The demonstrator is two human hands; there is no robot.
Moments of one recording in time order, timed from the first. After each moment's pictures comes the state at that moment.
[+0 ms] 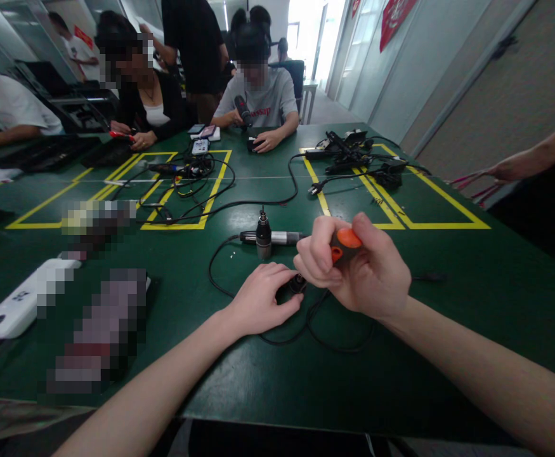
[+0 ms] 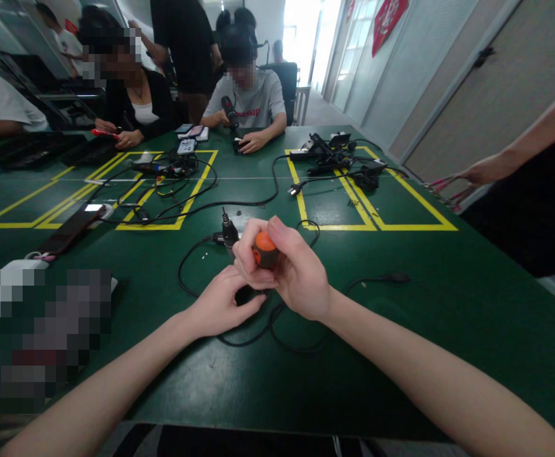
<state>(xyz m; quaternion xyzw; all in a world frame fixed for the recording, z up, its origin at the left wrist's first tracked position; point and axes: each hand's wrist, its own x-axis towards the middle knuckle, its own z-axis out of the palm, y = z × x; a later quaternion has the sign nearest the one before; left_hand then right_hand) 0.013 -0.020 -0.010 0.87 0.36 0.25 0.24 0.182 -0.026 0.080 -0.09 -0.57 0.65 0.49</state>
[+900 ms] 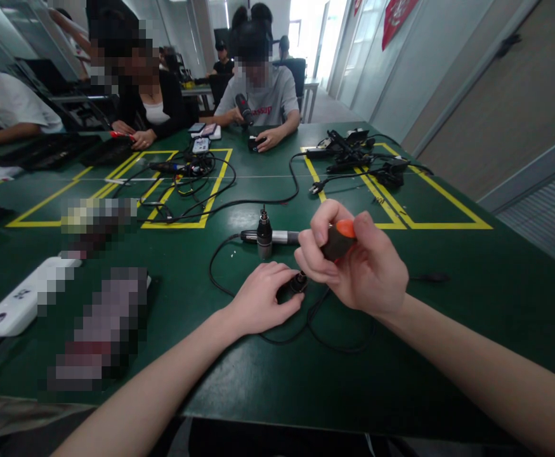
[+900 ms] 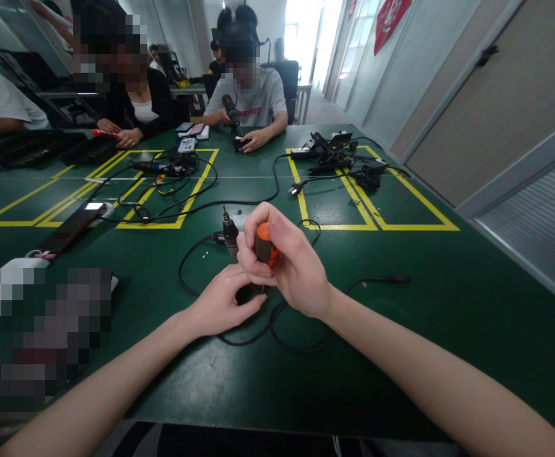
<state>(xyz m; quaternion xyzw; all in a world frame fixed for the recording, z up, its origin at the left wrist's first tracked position) 0.013 -0.021 -0.010 0.86 0.36 0.26 0.25 0.181 -0.025 0.076 -0.08 -0.55 0.65 0.52</state>
